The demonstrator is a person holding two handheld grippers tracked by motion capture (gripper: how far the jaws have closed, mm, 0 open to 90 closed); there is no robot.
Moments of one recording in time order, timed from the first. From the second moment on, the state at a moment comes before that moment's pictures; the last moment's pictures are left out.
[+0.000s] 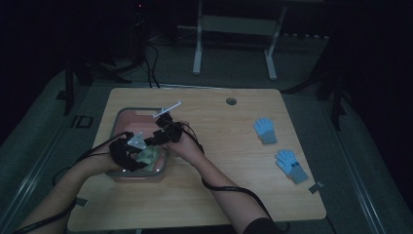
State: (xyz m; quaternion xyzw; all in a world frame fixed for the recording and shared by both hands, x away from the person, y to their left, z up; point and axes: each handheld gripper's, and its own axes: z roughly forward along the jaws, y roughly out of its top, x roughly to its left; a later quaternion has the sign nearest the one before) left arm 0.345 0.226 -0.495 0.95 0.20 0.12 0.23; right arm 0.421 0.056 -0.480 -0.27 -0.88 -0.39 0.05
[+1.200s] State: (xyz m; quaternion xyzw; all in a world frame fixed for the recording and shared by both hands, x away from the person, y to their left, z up) left arm 0.322 0.147 -0.449 0.93 0.21 0.11 0.30; right arm 0.391 -0.061 -0.445 -0.24 -0.88 -0.41 0.02
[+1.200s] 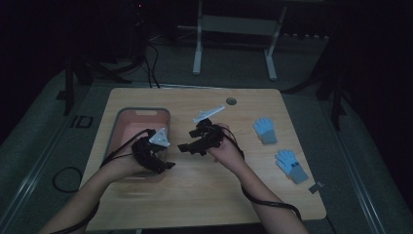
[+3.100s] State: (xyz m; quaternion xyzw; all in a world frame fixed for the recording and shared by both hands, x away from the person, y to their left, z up) left arm 0.283 0.062 -0.521 0.95 0.13 0.07 0.27; right arm 0.364 -0.255 -0.492 -0.35 -0.86 -0.37 -0.10
